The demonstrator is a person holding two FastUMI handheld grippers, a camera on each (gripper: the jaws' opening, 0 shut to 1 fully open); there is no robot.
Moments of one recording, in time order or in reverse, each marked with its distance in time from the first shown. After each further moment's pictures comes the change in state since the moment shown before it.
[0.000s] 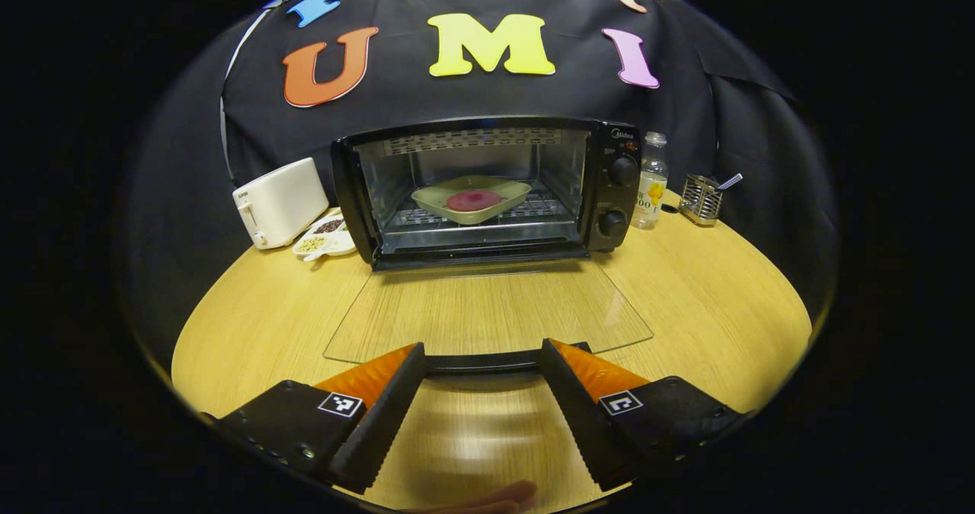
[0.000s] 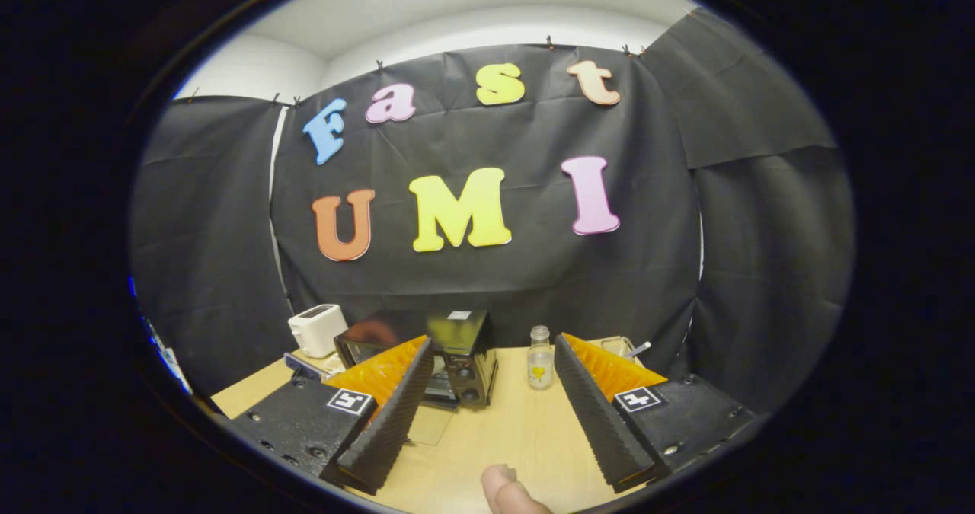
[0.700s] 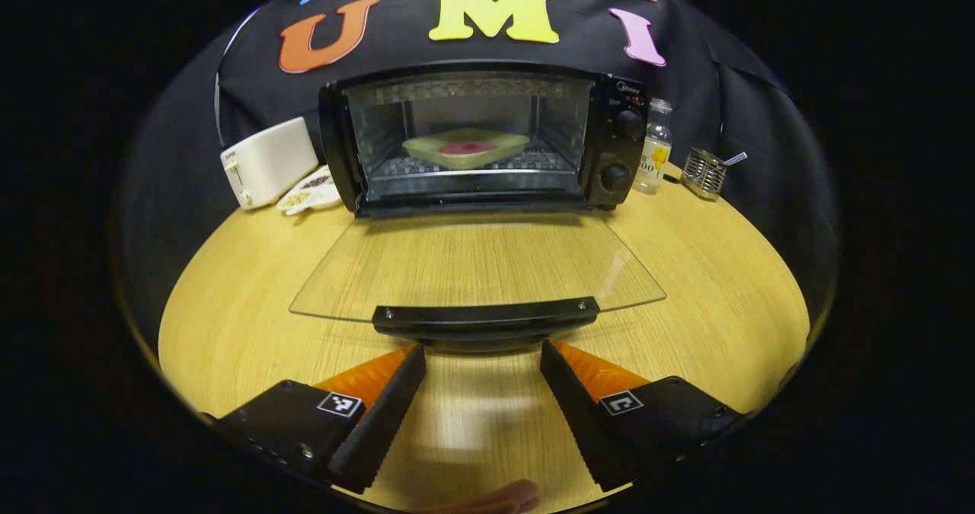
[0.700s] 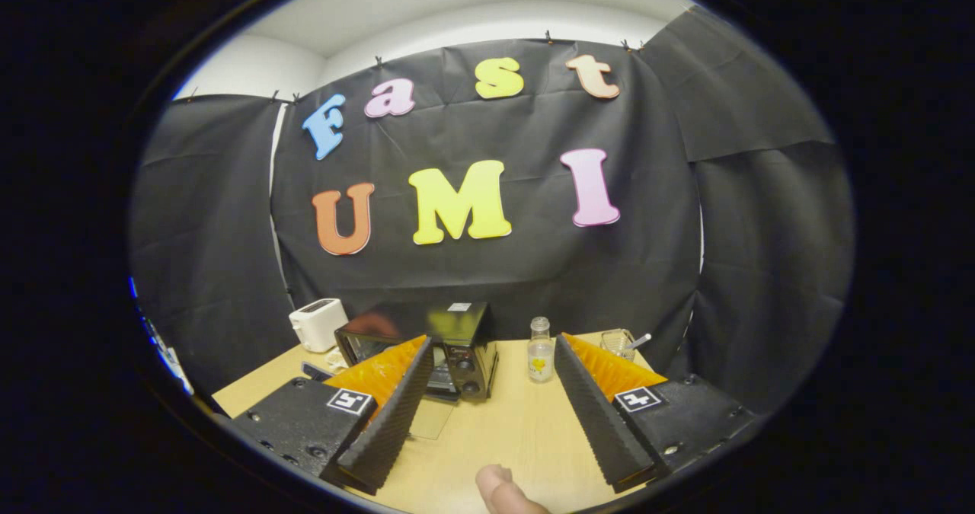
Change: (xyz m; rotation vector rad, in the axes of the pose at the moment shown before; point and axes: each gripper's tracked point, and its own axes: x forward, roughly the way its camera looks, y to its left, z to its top) left arm 0.015 -0.012 -0.042 -0.057 0.151 -0.044; right arm -0.004 -0.003 -0.012 0.002 0.023 -0.002
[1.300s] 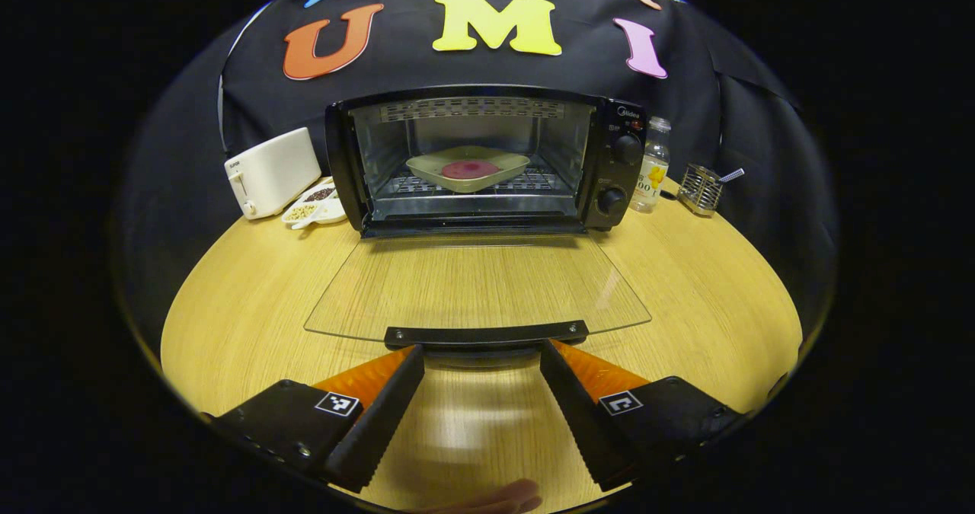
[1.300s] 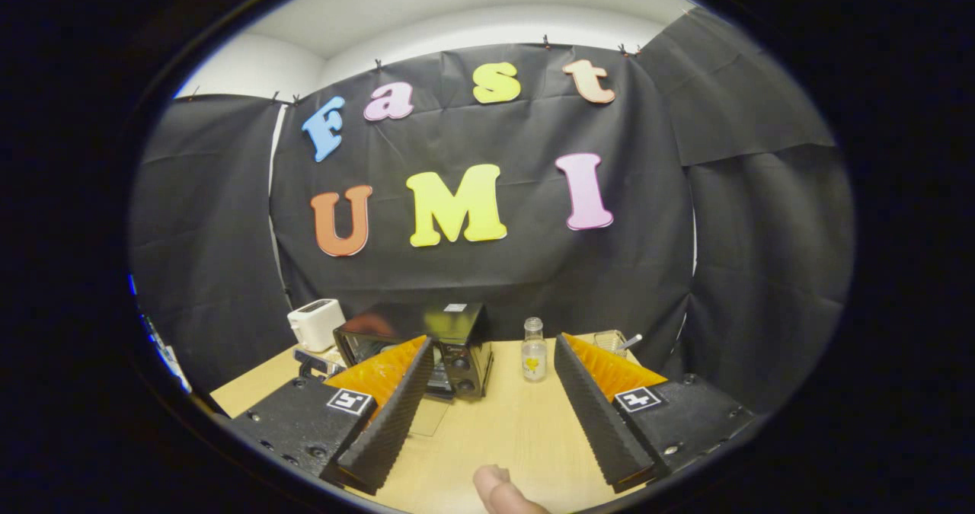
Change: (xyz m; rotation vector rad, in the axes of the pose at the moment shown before) left arm -0.011 0.003 0.023 -0.001 -0.038 0.005; right arm -0.014 -0.004 0.000 0.000 -0.011 -0.014
